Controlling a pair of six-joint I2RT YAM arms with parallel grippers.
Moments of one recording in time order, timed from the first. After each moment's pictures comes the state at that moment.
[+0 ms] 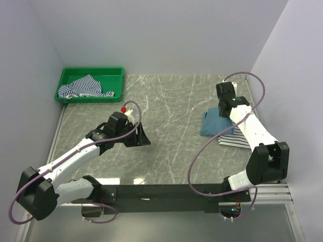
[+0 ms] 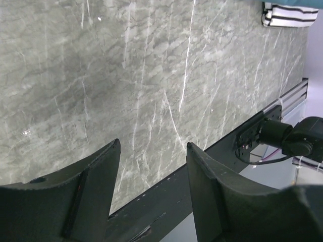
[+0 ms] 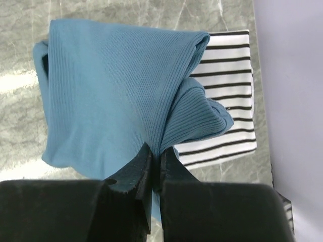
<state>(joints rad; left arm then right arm) -0.59 1.10 0.74 -0.39 0.29 -0.68 0.16 1.46 1.20 -0.74 0.50 0.16</state>
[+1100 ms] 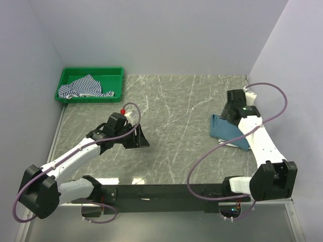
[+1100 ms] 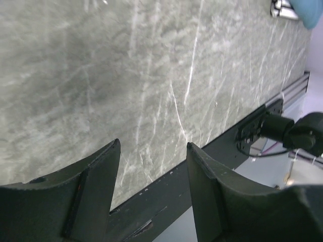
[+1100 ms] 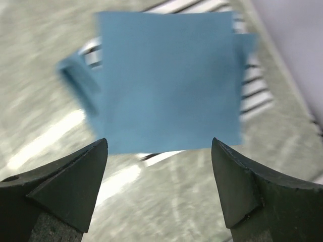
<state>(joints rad) -0.56 1.12 0.71 -0.38 0.35 -0.67 0.04 1.27 1.09 -0.80 0.52 0.48</state>
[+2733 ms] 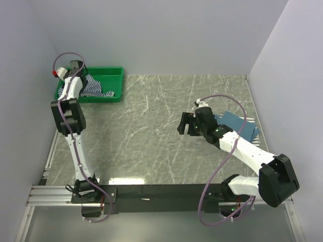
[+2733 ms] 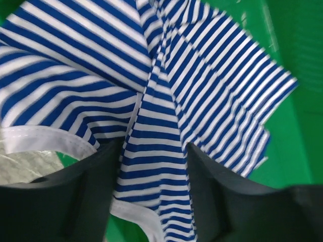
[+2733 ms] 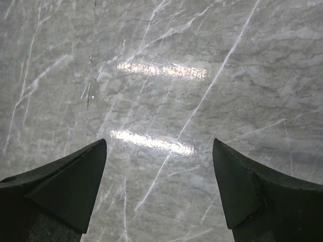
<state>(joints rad) 0.19 2.37 2.12 -0.65 -0.49 -0.93 0.52 1.23 0.75 -0.23 0.03 0.53</state>
